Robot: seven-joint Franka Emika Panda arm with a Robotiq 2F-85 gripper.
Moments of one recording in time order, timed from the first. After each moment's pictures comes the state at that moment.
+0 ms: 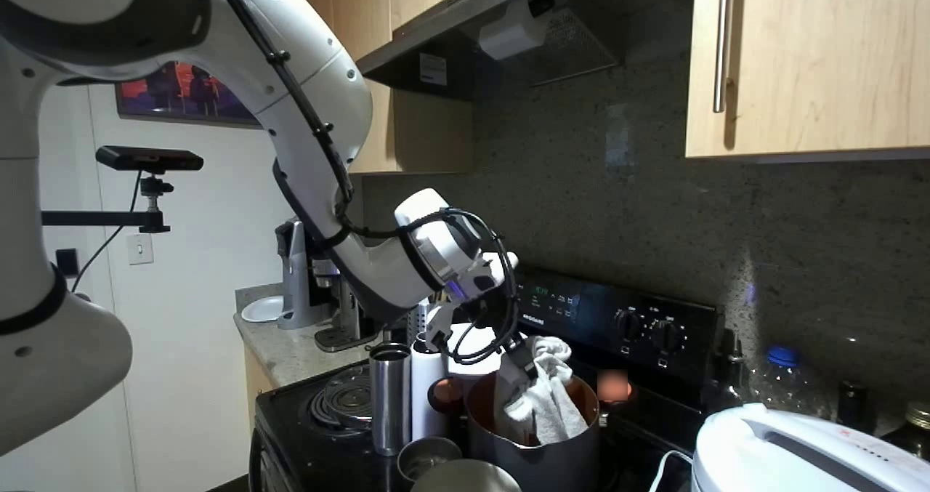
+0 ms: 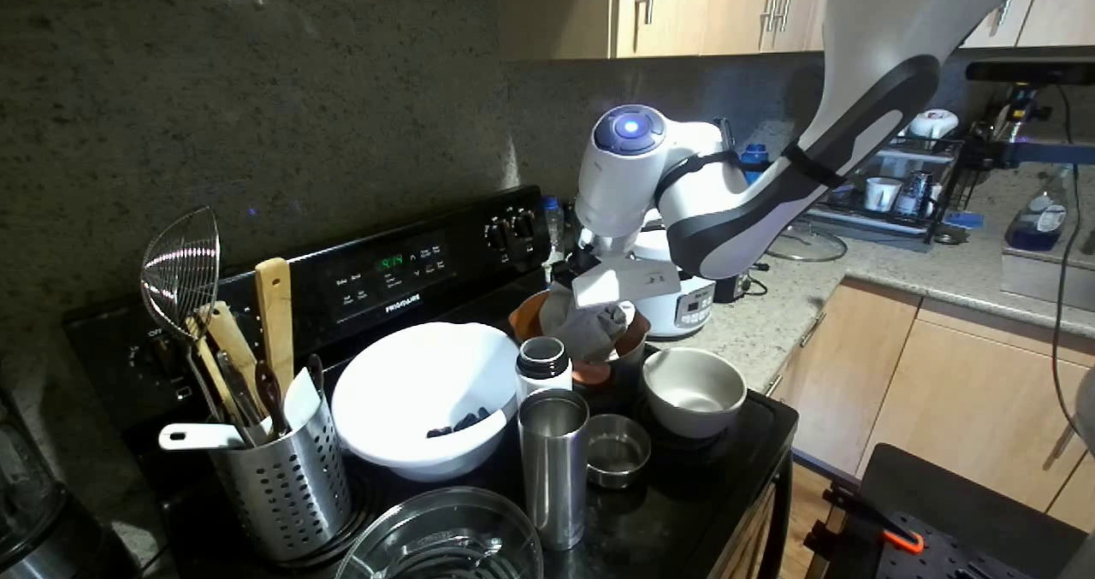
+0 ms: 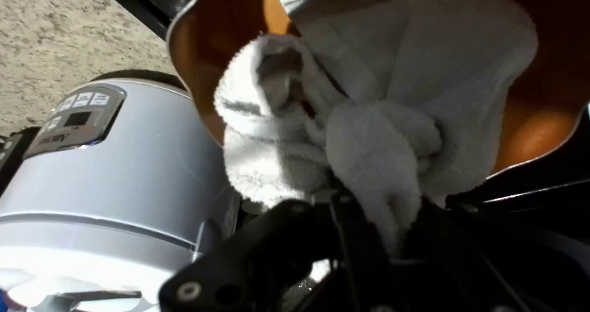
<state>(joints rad) -0.85 0.16 0.79 -2.29 -1.17 2.66 1.50</state>
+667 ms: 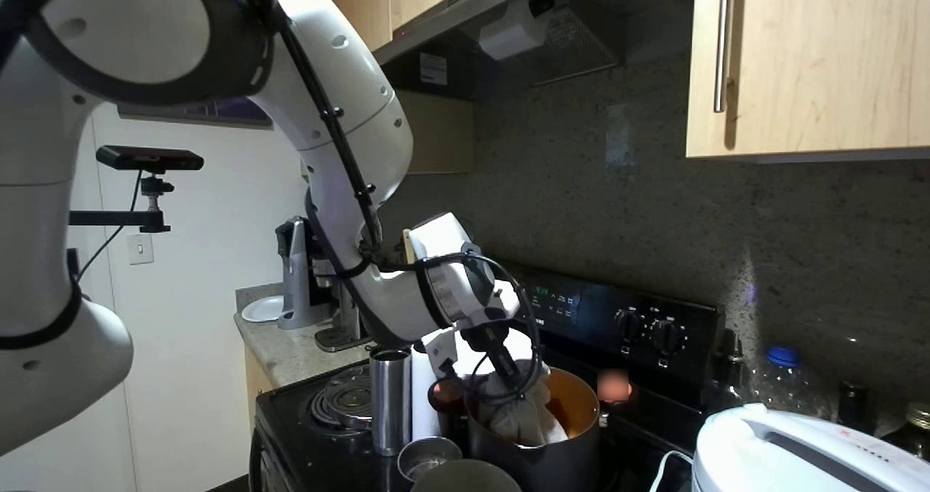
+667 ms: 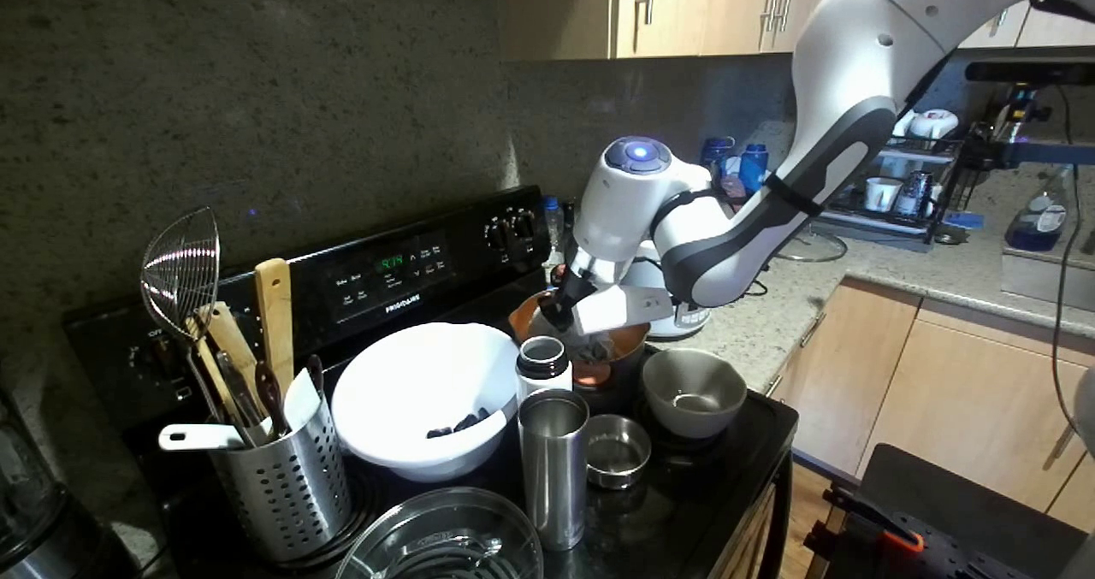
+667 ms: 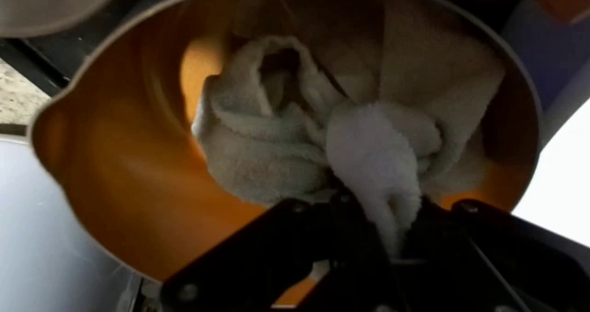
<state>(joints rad) -0.87 0.34 0.78 -2.27 -1.16 2.80 1.31</state>
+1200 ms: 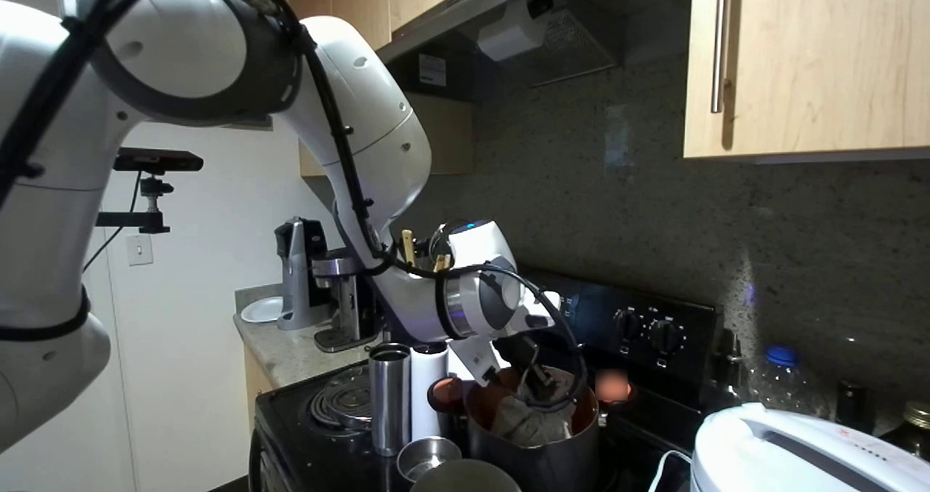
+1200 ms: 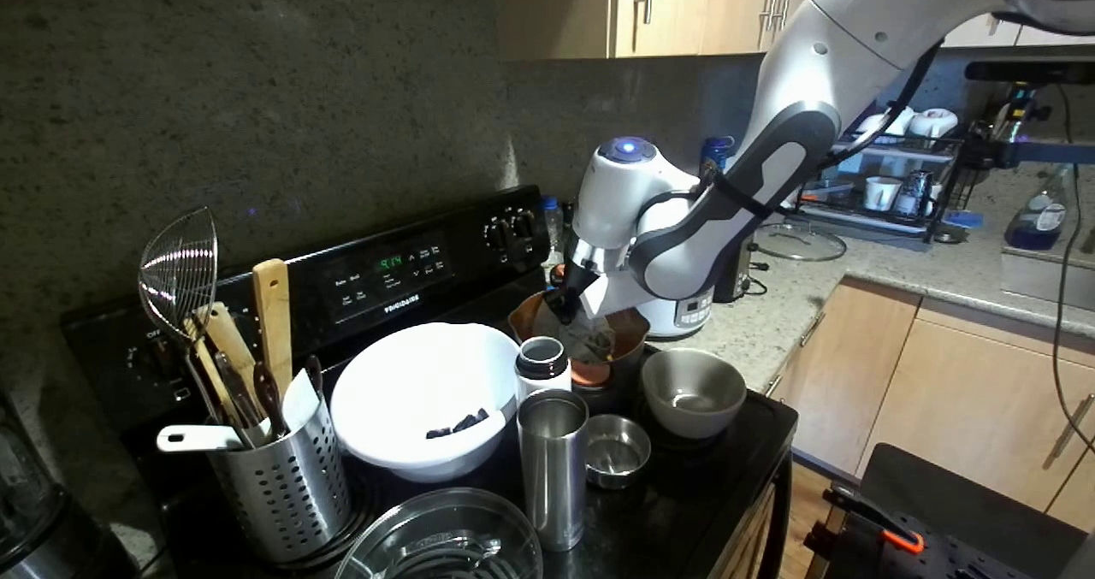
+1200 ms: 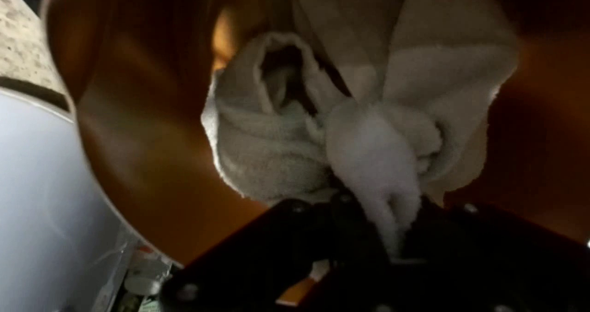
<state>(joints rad) -0.54 0.36 0.40 -2.18 -0.79 2.86 0.85</state>
